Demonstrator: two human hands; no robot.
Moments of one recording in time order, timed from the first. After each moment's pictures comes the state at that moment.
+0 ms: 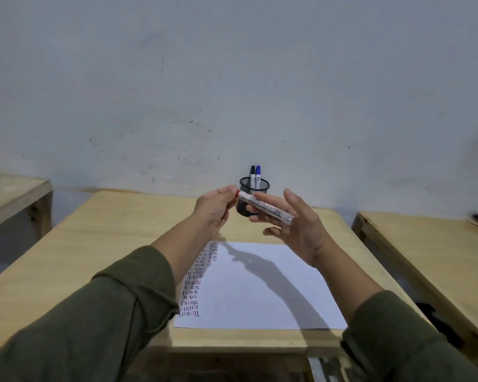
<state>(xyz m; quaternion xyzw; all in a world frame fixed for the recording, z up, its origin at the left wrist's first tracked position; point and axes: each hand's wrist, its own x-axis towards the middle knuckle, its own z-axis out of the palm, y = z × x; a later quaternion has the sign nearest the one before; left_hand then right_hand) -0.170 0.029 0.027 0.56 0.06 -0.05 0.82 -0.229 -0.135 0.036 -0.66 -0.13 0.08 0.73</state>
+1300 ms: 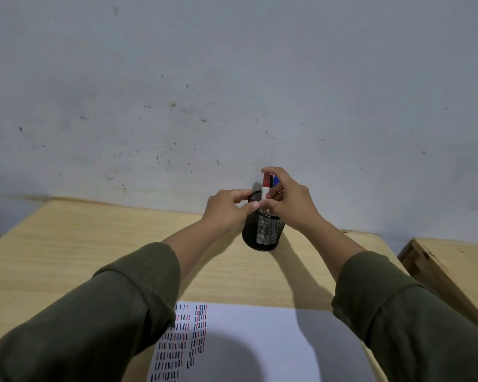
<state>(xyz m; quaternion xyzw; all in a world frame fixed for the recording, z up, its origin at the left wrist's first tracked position) 0.015 0.008 -0.010 0.86 -0.06 0.01 0.51 0.032 -0.148 0.002 -0.90 -0.12 -0.11 0.40</state>
